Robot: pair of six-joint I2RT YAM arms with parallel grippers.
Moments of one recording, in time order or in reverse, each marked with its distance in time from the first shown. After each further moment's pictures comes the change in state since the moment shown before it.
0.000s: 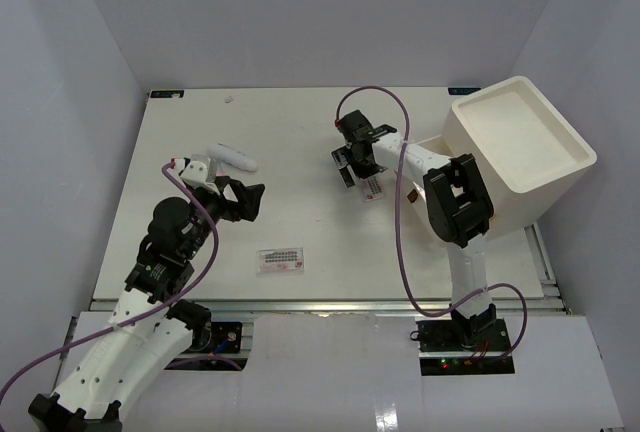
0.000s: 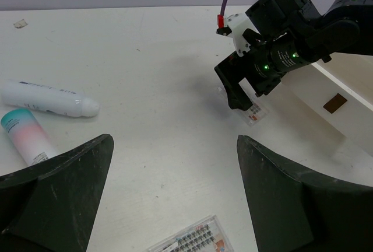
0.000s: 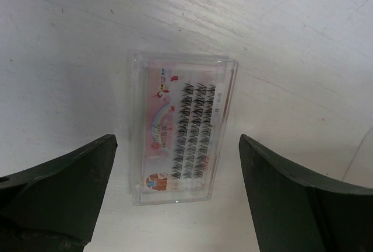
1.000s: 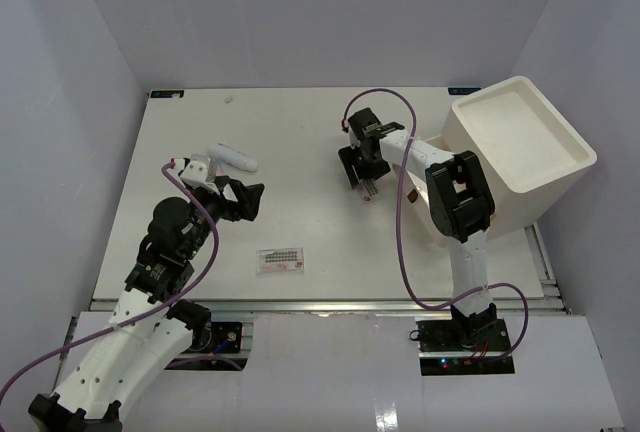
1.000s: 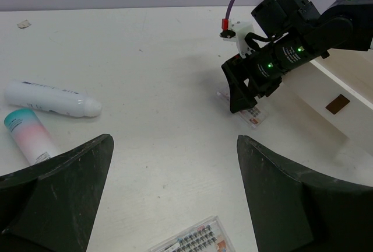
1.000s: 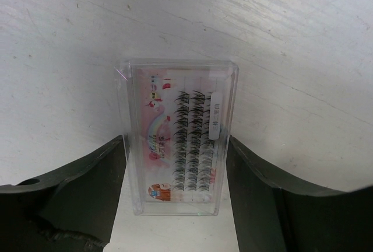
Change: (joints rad) left arm 0.000 0.000 0.000 0.000 -0.008 0.004; right arm -0.061 0.037 0.010 -0.007 -0.222 0.028
